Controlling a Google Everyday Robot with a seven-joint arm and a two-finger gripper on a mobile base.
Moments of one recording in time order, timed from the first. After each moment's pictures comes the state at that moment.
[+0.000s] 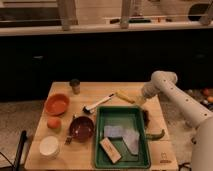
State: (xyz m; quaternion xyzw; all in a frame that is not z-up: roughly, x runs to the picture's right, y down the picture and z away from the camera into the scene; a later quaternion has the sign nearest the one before) arm 0.244 0.071 0.930 -0.25 -0.08 0.28 0.92
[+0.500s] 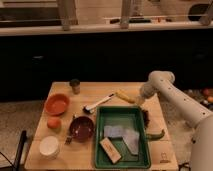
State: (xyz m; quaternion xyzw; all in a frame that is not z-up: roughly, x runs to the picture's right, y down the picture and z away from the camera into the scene) arm 0.221 0.073 0.929 -0.26 -0.08 0.24 0.93
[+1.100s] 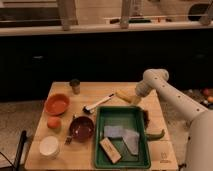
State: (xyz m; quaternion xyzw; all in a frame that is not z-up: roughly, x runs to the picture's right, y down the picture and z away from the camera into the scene) arm 0.205 0.066 0.931 -0.26 -0.09 0.21 0.94
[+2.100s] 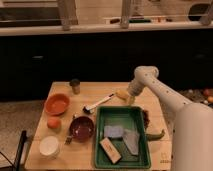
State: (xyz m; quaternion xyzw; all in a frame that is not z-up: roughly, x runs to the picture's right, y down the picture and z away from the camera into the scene) arm 0.164 0.073 0.945 -0.31 -0.10 0.14 0.94
